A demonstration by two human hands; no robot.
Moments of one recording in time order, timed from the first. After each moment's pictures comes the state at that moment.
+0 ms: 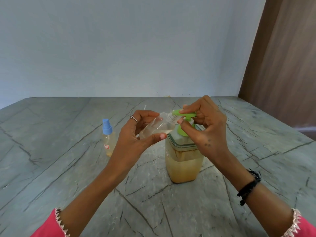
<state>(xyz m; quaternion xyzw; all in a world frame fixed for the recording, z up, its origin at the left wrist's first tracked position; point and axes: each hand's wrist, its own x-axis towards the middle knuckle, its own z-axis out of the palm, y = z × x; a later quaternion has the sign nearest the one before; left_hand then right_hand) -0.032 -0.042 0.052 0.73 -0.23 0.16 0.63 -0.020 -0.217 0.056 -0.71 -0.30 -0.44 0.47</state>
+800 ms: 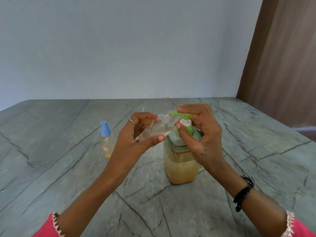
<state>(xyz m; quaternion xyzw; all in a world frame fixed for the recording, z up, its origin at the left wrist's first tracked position) -0.033 -0.043 0.052 0.71 -0.25 0.16 0.64 -0.022 -0.215 0.043 -0.70 -0.29 -0.46 0.46</state>
